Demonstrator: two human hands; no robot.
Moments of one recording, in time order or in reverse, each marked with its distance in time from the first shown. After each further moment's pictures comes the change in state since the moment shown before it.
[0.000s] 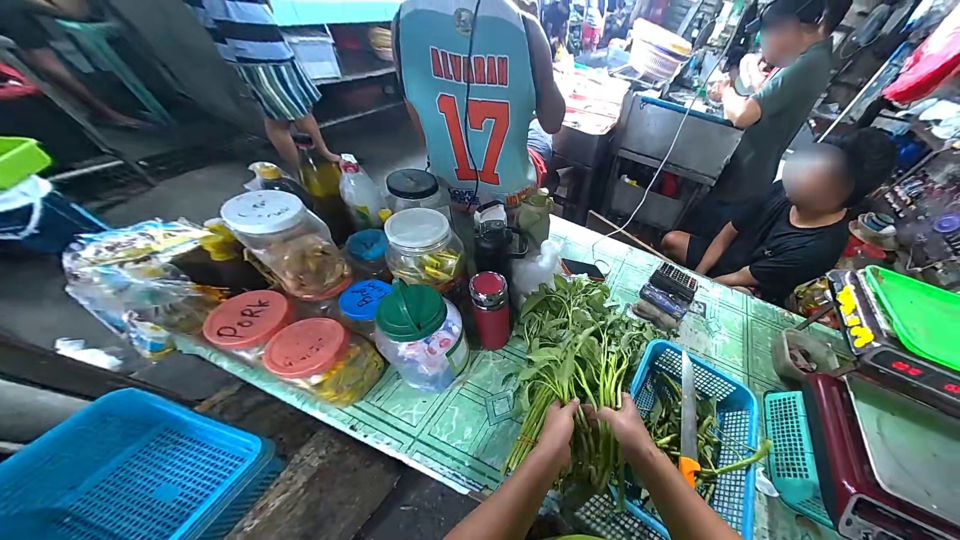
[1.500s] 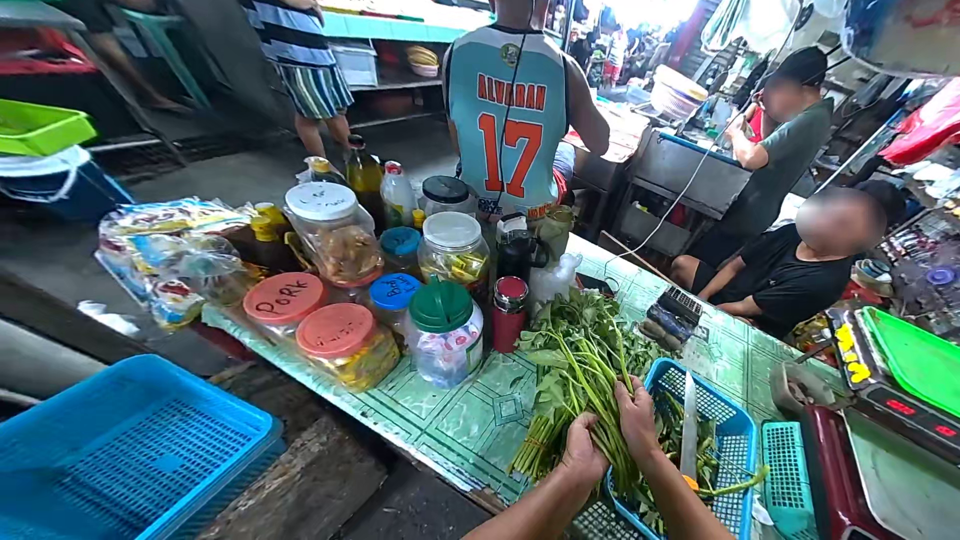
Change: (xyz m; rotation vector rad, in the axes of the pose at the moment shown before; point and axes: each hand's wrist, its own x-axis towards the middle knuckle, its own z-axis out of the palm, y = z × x) left_hand -0.051 0.003 0.027 -0.765 -0.158 -0.103; right_hand -0.015 -0.041 0.013 -0.196 0.190 -0.465
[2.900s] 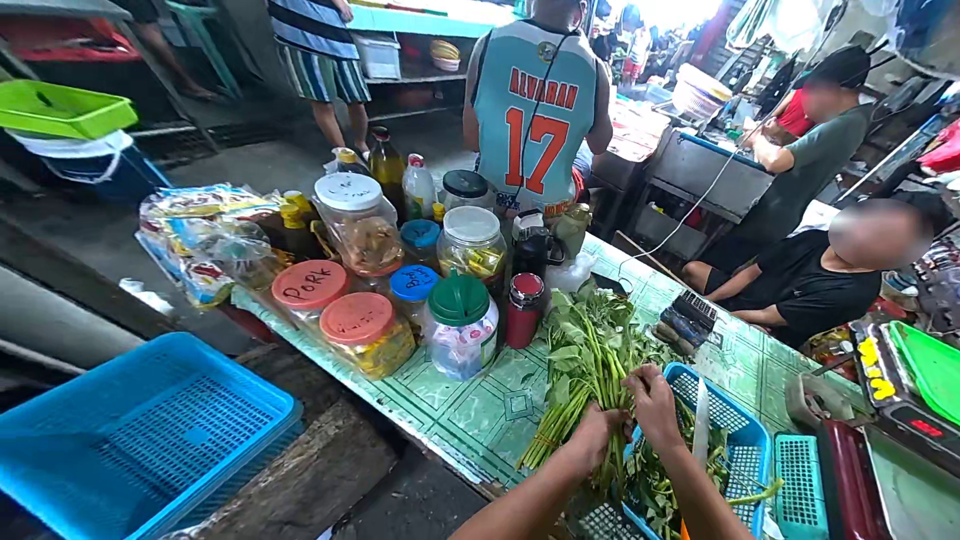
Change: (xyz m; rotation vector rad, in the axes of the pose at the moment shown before) left_hand 0.012 0.029 0.005 0.564 -0.195 0.033; right_hand 0.008 -0.039 -0.012 -0.272 -0.124 -0.163
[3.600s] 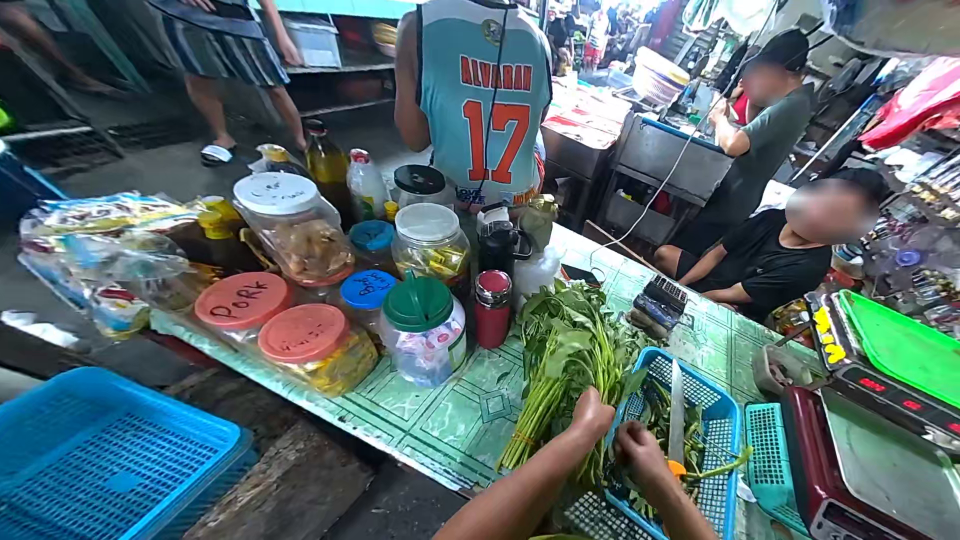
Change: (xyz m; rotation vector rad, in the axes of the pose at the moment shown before) left_hand 0.023 0.002 0.029 0.917 0.107 -0.099; right_hand -0.079 0.076 -0.008 0.489 -0.133 0.442
